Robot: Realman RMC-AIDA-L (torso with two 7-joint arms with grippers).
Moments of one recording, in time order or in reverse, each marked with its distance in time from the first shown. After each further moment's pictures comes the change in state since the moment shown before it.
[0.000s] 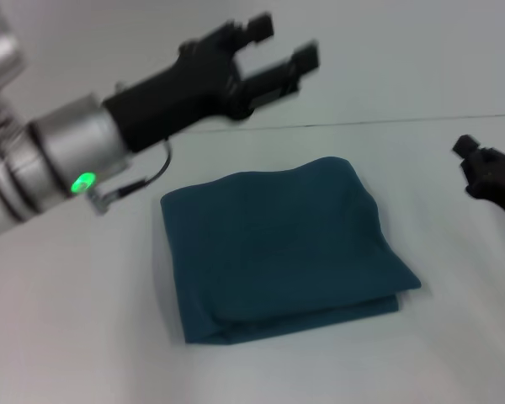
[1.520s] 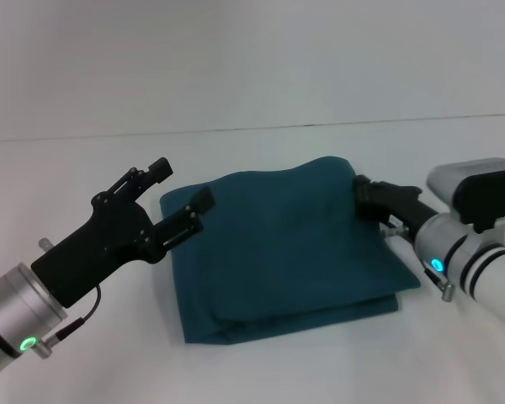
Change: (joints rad) left arm 0.139 -0.021 -0.202 -0.454 -0.017 0.200 0.459; right arm 0.157 0.059 0.122 0.266 0.010 0.617 -0.327
